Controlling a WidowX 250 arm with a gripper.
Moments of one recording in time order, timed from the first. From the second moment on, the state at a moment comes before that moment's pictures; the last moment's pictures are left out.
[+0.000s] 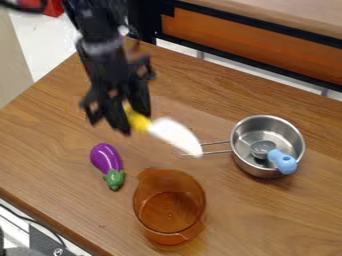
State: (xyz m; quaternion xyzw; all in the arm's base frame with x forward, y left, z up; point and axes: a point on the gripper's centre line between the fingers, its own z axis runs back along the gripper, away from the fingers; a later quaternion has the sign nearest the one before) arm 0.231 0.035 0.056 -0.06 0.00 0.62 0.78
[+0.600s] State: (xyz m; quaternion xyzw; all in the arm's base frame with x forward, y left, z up) arm 0.205 -0.023 0.028 -0.05 0.00 0.60 0.80
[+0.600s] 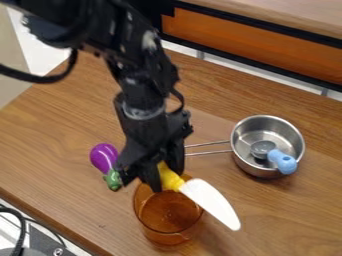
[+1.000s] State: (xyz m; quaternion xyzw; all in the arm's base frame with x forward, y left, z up) arm 0.204 -0.022 0.013 -0.04 0.01 0.60 0.80
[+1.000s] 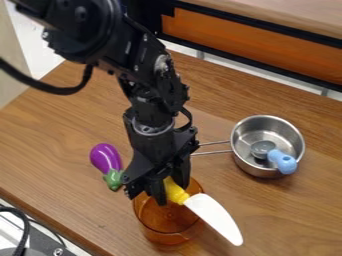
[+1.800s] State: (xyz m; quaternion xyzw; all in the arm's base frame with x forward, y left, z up) arm 0.192 -0.020 -0.007 -0.03 -0.01 0.60 0.80
